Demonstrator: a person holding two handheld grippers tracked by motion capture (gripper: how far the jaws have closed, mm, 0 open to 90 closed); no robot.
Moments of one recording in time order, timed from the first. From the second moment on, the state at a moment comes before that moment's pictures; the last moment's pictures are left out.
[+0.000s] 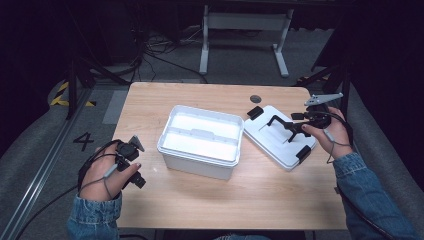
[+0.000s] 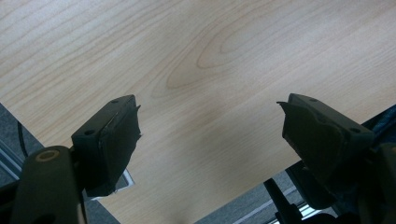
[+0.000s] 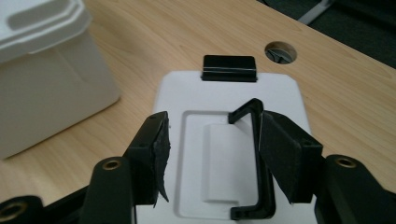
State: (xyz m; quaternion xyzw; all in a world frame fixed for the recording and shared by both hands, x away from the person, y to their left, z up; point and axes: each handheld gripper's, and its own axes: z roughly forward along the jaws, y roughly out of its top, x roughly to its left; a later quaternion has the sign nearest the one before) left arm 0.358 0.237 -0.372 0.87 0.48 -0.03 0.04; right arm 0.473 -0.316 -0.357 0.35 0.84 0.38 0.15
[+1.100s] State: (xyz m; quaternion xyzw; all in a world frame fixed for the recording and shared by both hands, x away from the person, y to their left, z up) left arm 0.355 0.240 -0.368 0.87 0.48 -0.03 0.05; right arm 0.374 -0.256 -0.389 0.25 0.90 0.35 0.06
